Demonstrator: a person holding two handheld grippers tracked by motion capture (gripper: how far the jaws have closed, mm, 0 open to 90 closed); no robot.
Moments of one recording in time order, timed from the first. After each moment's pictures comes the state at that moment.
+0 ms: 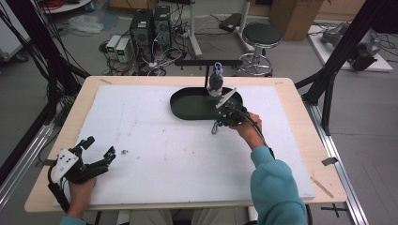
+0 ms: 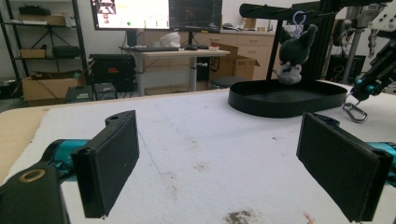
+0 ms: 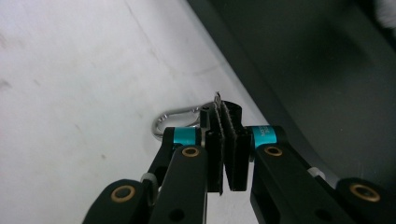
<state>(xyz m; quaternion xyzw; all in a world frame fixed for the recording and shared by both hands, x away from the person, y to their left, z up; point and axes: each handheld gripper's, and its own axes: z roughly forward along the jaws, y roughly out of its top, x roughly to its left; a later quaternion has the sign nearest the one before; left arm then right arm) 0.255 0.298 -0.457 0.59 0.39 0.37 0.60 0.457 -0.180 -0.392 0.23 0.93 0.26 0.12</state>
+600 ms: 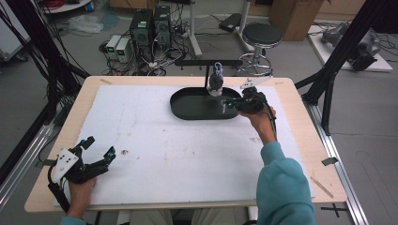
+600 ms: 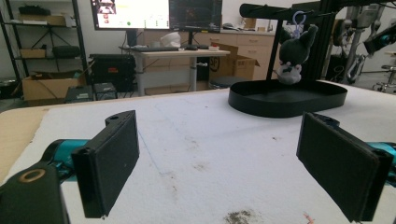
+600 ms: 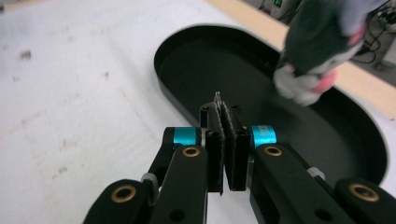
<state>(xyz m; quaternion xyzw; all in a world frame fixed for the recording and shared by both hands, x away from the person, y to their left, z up) 0.255 0.298 -0.457 0.59 0.39 0.37 0.60 0.455 -0.233 -0.344 0.28 0.84 0.44 0.13</state>
